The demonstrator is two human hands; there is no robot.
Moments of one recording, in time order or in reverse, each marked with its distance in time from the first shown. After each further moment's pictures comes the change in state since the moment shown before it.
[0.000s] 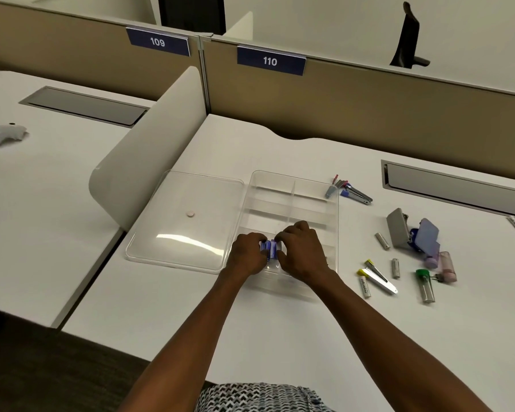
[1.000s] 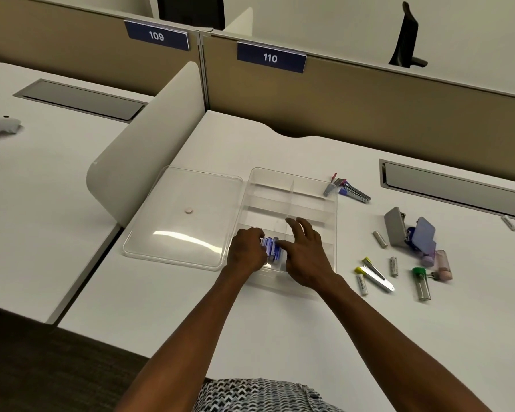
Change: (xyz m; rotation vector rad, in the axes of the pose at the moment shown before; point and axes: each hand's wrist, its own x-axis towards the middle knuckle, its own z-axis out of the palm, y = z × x) left_hand 0.002 -0.001 0.007 0.028 0.059 -0.032; right_hand -0.016 0.014 0.010 -0.069 -0.038 -0.058
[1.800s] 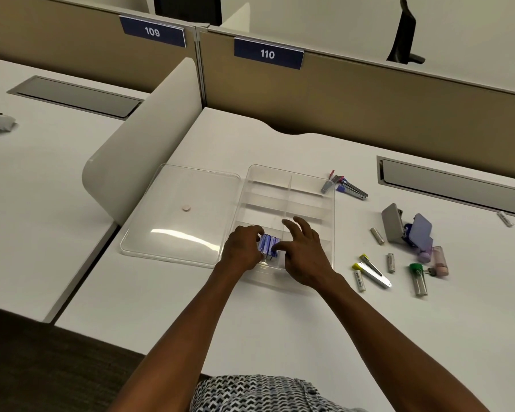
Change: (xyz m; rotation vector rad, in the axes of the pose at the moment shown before) left_hand 0.000 -0.007 -0.005 0.013 -0.077 0.083; right_hand -0.005 0.000 -0.002 0.078 -0.034 0.008
